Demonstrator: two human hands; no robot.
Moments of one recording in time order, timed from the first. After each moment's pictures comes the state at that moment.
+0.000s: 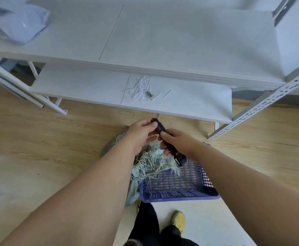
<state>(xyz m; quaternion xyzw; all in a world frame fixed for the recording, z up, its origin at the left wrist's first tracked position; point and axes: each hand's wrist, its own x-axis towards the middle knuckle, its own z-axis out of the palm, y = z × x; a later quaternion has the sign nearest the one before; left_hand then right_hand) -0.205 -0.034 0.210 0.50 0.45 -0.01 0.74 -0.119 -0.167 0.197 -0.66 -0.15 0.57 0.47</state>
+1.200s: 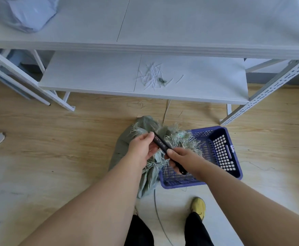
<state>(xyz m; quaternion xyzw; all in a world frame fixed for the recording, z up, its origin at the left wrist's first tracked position) -0.335 -0.021 0.154 0.40 0.56 0.02 0.73 -0.263 -0.174 0.147 -0.66 -0.10 0.59 0.45</state>
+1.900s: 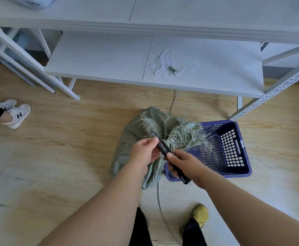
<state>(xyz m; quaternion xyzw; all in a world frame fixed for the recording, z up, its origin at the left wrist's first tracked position) -0.396 -0.023 0.115 0.41 0.55 0.04 0.72 -0.325 -0.161 0.112 -0.66 -0.09 0.57 0.48</state>
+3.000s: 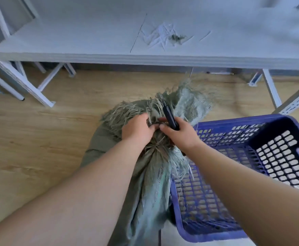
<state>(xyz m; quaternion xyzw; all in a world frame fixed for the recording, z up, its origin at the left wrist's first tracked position) -0.297 0.071 -0.225 0.90 0.39 0.00 0.19 -0.229 -0.057 -0.235 -0.76 -0.20 0.30 0.54</state>
